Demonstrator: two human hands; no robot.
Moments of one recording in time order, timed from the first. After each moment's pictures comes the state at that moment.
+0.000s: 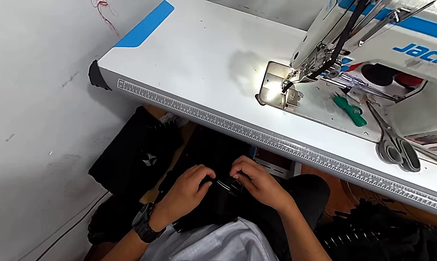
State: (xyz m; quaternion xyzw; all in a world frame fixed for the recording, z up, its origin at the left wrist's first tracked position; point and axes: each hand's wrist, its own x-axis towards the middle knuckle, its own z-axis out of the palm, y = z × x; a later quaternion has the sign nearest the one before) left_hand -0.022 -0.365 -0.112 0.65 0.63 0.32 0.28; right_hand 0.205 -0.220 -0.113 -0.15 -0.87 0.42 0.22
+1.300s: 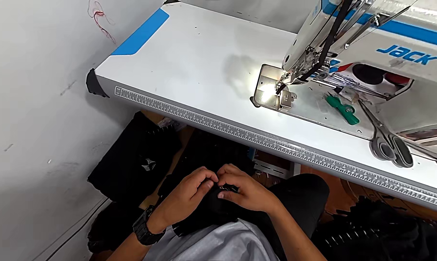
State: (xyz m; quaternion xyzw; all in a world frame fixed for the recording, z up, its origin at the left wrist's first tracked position) left_hand -0.024 -0.361 -0.101 0.63 0.54 0.42 0.38; right_hand 0.188 -0.235 -0.122 -0.10 -0.83 0.52 0.17
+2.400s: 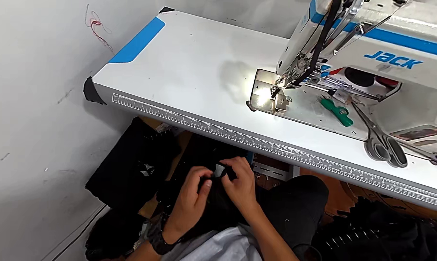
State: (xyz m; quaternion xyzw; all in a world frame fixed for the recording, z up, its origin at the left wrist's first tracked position) left_hand 0.005 -0.361 -0.118 0.57 0.62 0.50 0.22; right_hand 0.151 -0.257 -0.140 -0.38 -0.78 0.27 0.43
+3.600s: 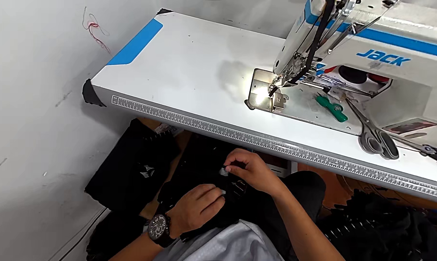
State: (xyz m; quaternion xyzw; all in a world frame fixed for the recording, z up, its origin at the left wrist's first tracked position) left_hand -0.008 -0.368 -0.133 0.81 0.42 0.40 -0.07; right_hand 0.186 -0.206 -0.091 -0.22 -0.81 0.49 0.23
